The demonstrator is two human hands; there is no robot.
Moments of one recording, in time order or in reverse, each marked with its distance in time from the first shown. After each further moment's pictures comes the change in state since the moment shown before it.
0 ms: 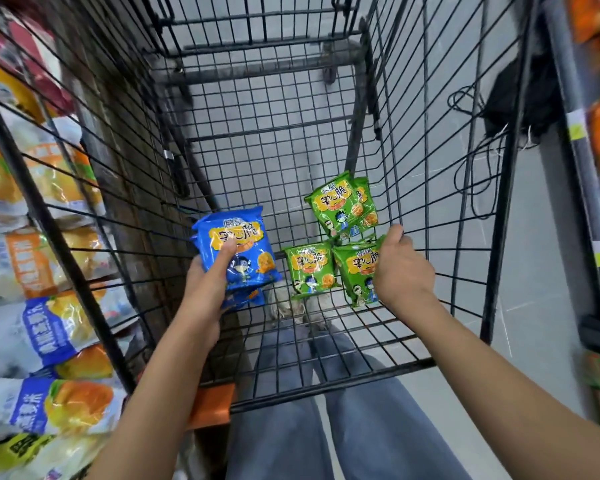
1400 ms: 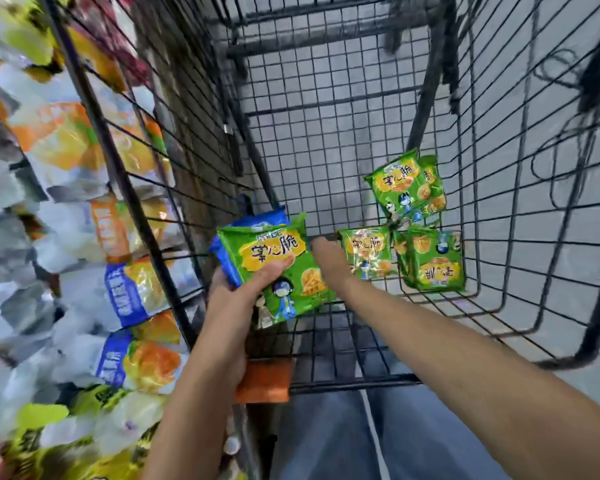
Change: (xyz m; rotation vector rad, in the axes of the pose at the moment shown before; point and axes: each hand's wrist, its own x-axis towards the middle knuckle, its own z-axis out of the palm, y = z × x) left_hand -0.052 -0.001 -0.037 -0.043 0.009 0.012; right_hand -0.009 -0.141 0.065 0.401 -0.388 -0.390
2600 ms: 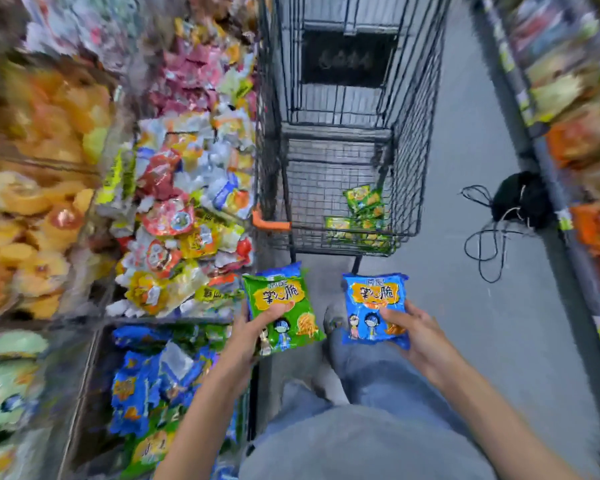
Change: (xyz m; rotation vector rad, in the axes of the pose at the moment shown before) left_hand -0.305 -0.176 -0.061 -0.205 -0.134 0.171; right_hand -0.420 0.139 0.003 1.130 0.063 -0.061
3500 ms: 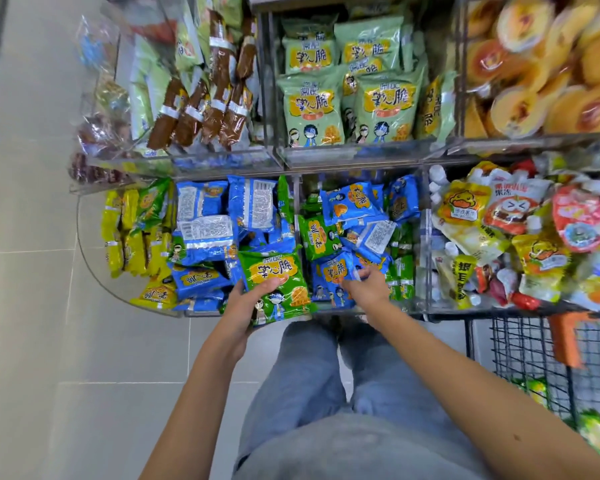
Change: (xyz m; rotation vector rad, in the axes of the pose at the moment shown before) left_hand -0.135 -0.181 -0.078 -1.155 1.069 -0.016; right_hand 0.042 0.181 0.247 -1.646 -0.757 -0.109
